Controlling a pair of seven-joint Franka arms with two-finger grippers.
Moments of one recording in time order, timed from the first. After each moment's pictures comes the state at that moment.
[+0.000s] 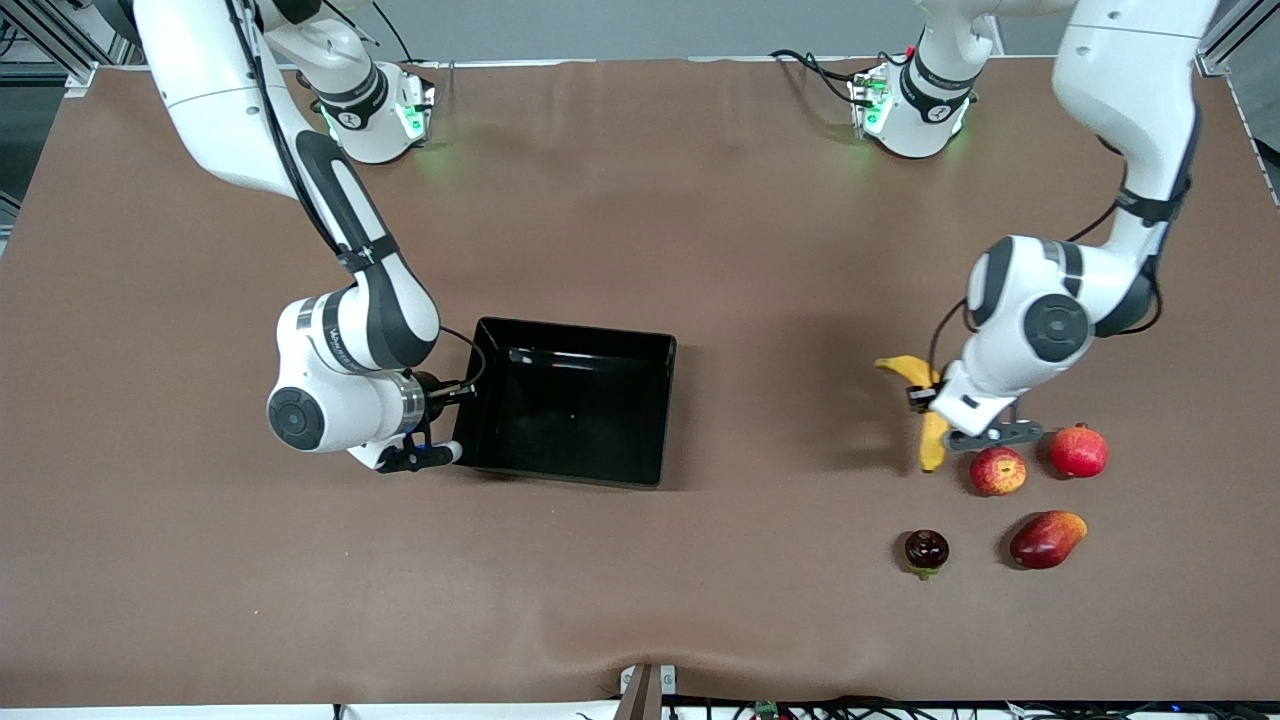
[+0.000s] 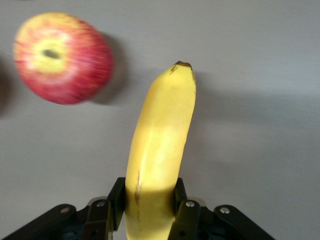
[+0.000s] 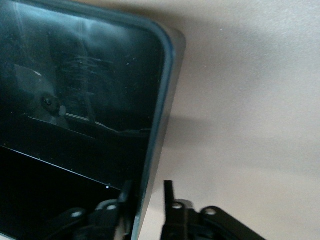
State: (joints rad) left arm -0.02 0.42 -0.09 -2.04 0.11 2.43 -0.28; right arm 0.30 0.64 -0.01 -1.61 0.35 1.92 -0.02
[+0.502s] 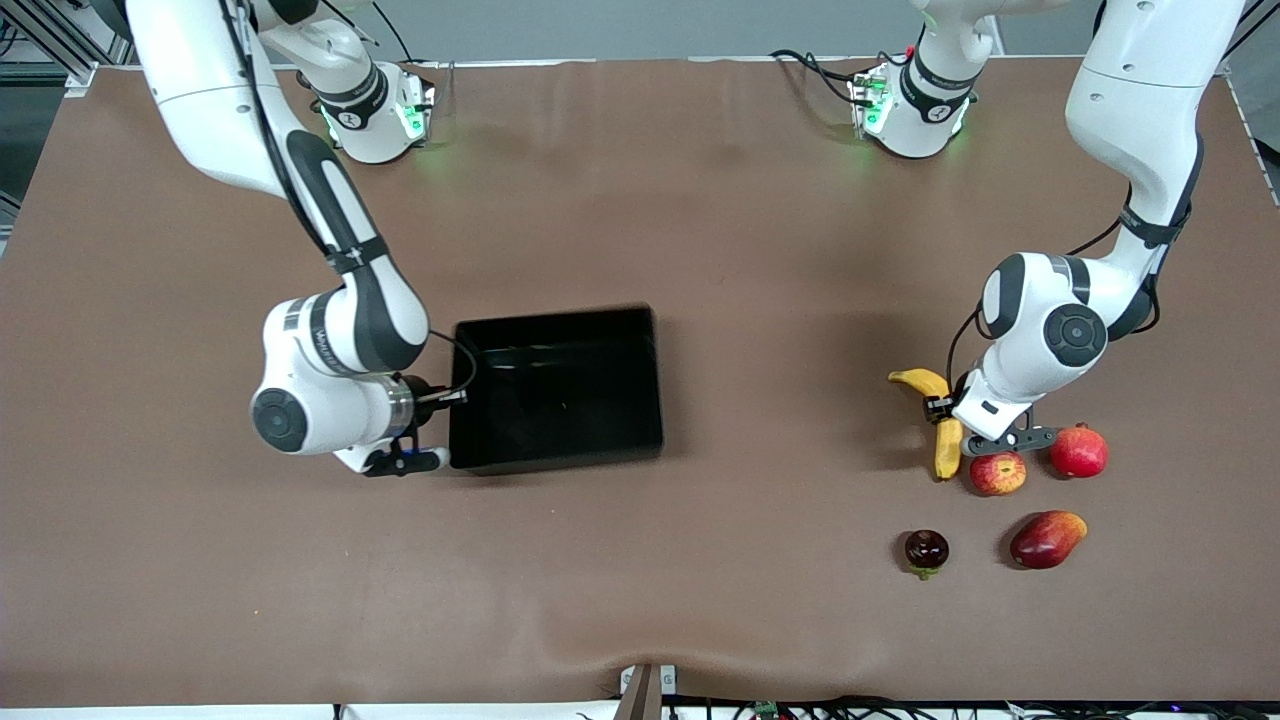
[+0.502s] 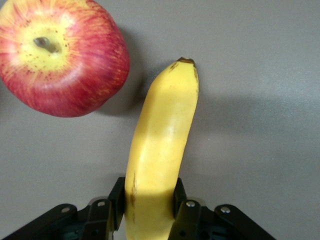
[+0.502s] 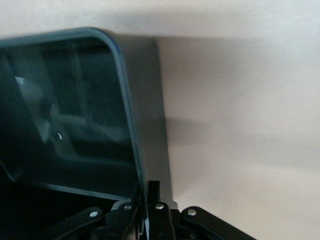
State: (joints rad) left arm 0.03 0.49 -0.10 -2.07 0.11 2.57 -0.26; right arm 0.26 0.63 -0.03 -1.60 0.35 1.91 -0.02
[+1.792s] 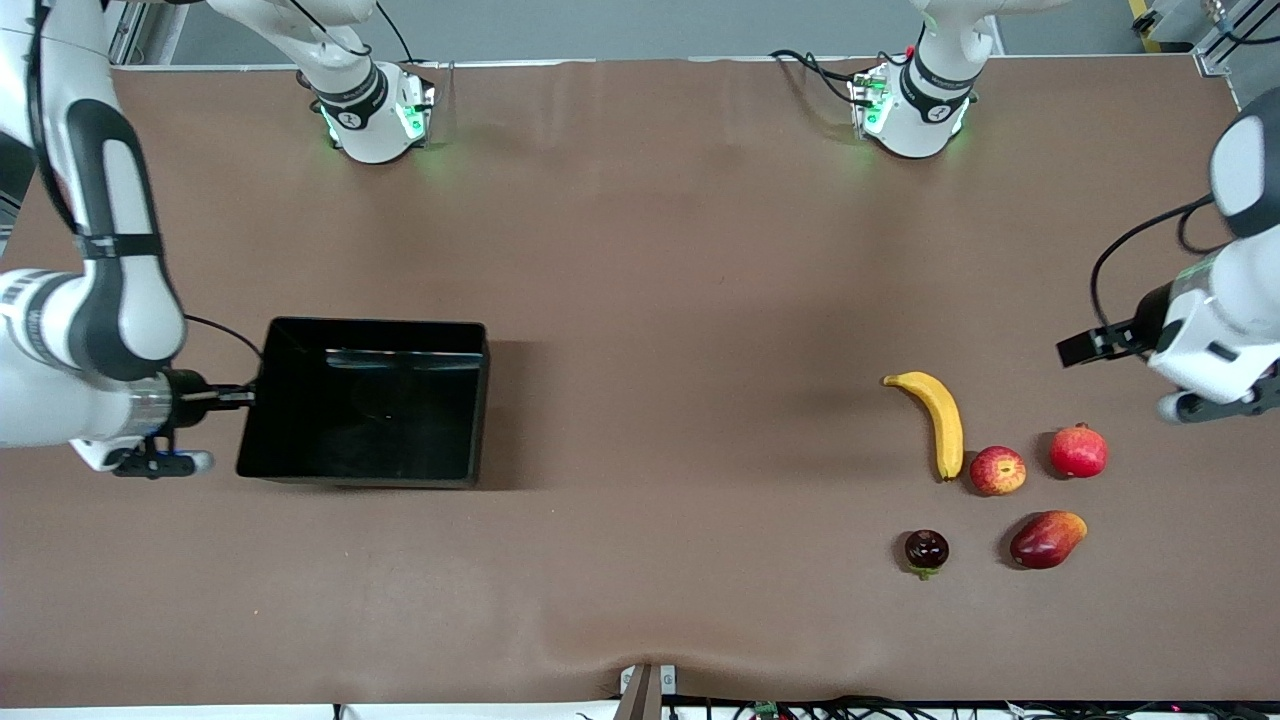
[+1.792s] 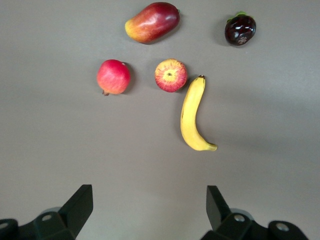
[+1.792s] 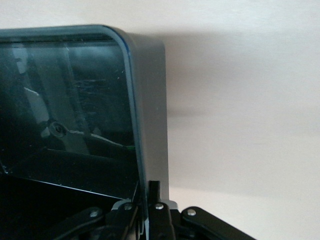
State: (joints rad) left arm 0.03 0.23 -0.10 -1.45 0.11 1.57 -0.26; right arm -0.11 0.50 -0.04 -1.59 0.17 1.75 -0.22
